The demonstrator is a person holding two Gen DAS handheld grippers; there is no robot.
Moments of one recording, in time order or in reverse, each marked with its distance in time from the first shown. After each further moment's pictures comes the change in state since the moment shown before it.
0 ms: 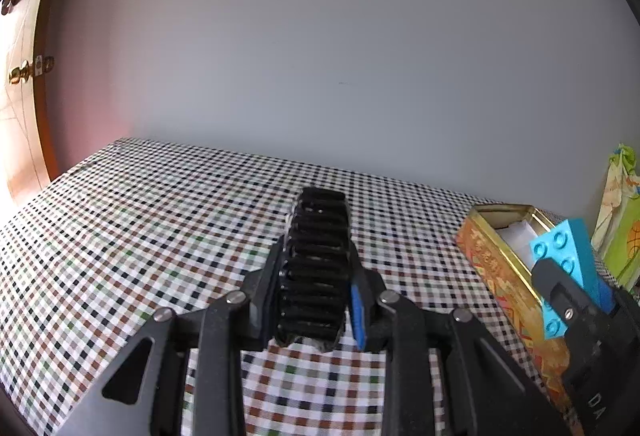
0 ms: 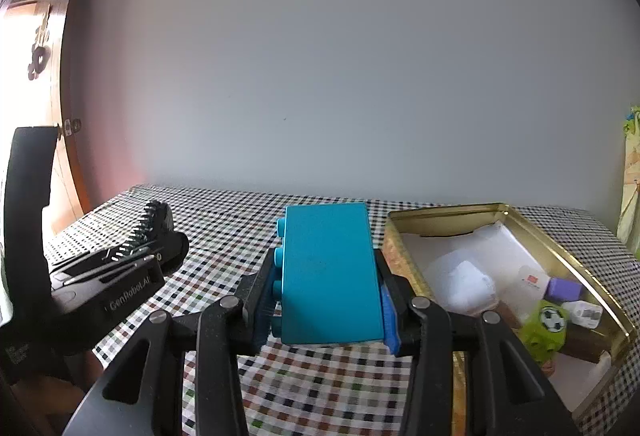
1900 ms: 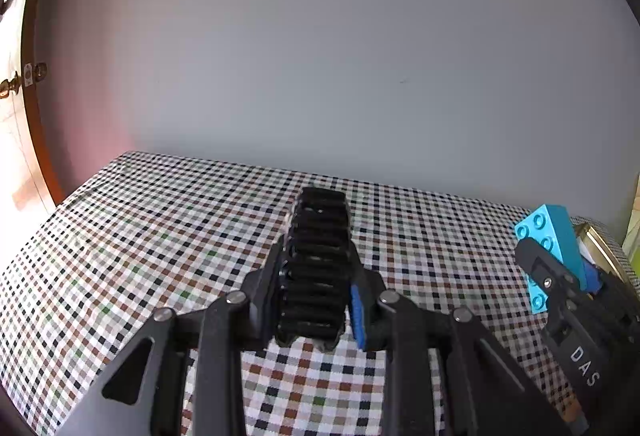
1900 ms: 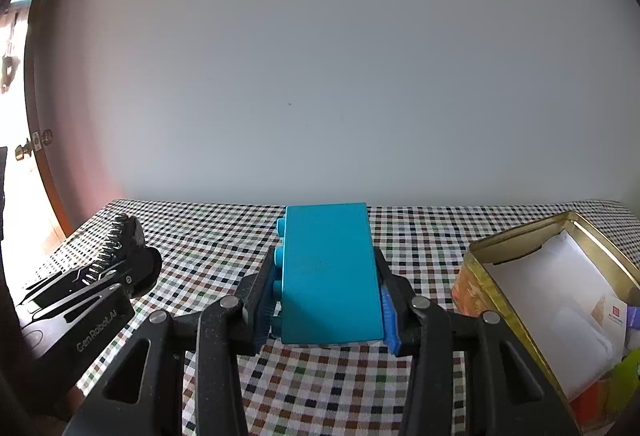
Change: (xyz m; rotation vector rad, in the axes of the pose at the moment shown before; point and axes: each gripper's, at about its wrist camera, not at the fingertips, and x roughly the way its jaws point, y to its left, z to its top) left arm 0.164 0.179 0.078 0.031 0.043 0.050; right arm 0.107 0.069 0.043 0.062 0.081 -0.022
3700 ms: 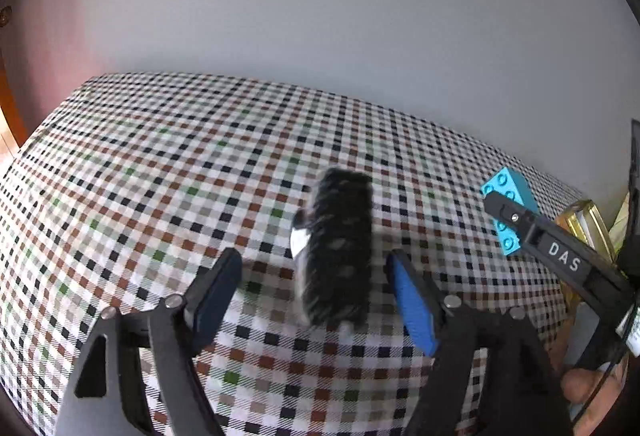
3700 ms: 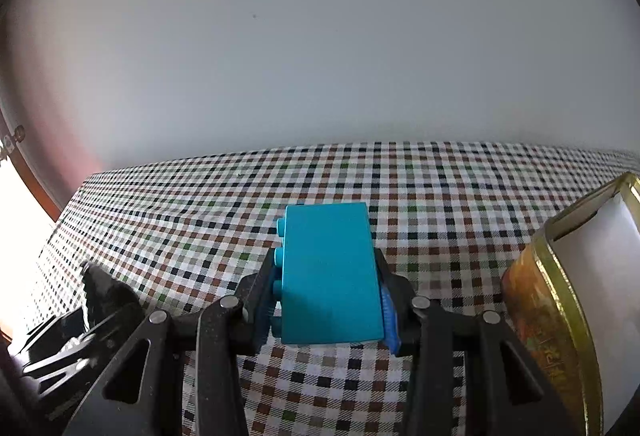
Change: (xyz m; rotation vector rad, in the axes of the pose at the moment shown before) left arm 0.071 0.013 -0.020 -0.048 0.306 -0.098; right arm 0.094 -0.035 0.026 0.109 0.320 0.005
